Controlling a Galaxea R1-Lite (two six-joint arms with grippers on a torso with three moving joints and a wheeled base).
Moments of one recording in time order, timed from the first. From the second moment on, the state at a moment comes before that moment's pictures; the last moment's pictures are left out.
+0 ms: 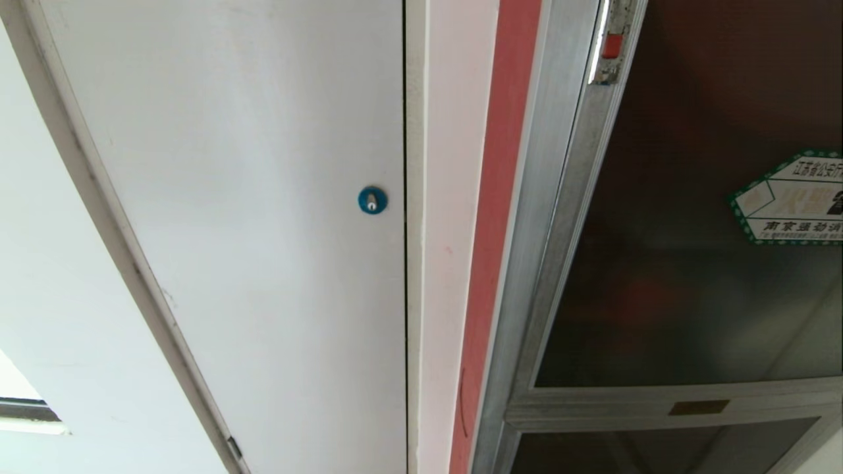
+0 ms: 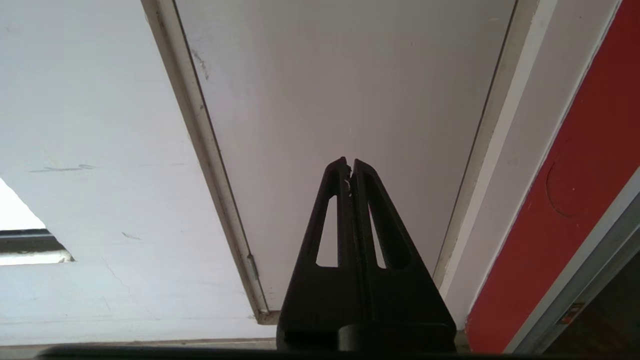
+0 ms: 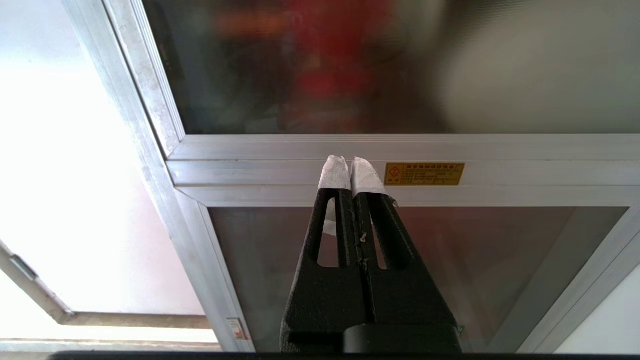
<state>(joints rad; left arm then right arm) -0.01 0.00 0.00 -0.02 -0.02 0.03 0.00 0.00 0.00 -0.01 0.00 0.05</state>
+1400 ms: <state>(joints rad) -0.01 0.00 0.00 -0.02 -0.02 0.03 0.00 0.62 -0.75 0.09 0.61 0.14</state>
